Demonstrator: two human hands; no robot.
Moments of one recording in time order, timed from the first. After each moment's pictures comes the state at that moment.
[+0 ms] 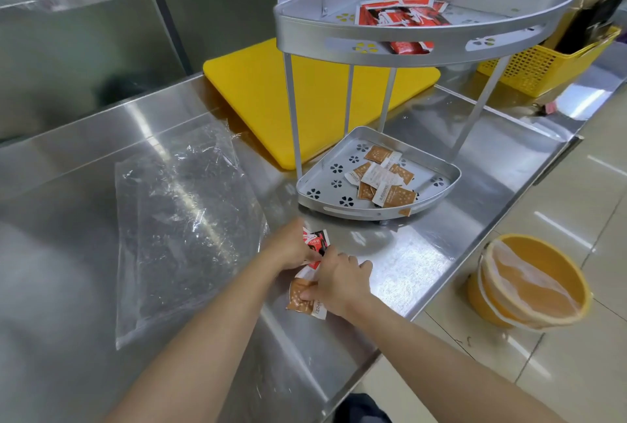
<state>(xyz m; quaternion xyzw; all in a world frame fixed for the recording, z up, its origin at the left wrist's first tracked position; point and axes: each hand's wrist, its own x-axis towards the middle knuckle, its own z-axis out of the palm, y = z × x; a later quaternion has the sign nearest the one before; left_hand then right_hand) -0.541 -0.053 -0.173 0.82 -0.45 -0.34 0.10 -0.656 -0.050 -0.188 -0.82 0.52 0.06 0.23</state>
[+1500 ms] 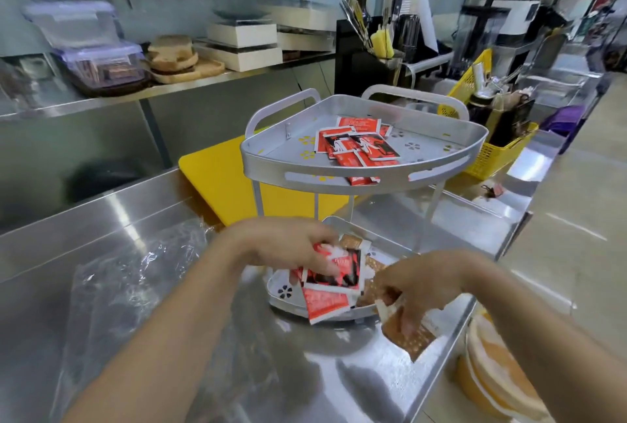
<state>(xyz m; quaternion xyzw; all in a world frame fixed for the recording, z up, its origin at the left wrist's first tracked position) -0.550 -0.117 0.029 0.59 -0.70 -0.40 0.05 -0.742 -0.187 -0.007 -0.86 0.32 0.32 0.24</state>
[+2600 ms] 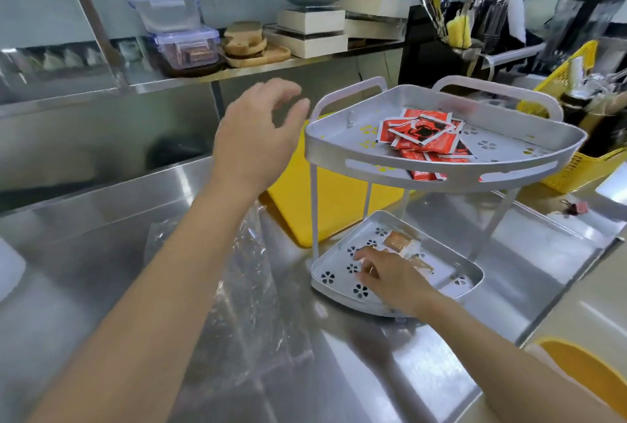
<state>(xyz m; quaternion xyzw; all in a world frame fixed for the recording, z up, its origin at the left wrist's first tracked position) -0.499 -0.092 0.075 0.69 -0.52 0.11 0.49 -0.674 -0.186 -0.103 -0.88 0.37 -0.04 0.30</state>
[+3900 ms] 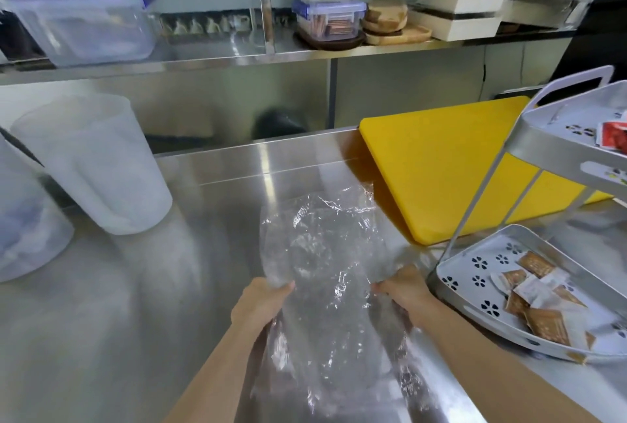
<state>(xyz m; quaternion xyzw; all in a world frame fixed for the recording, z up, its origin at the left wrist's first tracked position) -0.376 0.087 -0.181 0.88 -0.05 -0.29 0.37 -0.516 -0.109 -0.176 -0.66 0.52 -0.04 0.54</state>
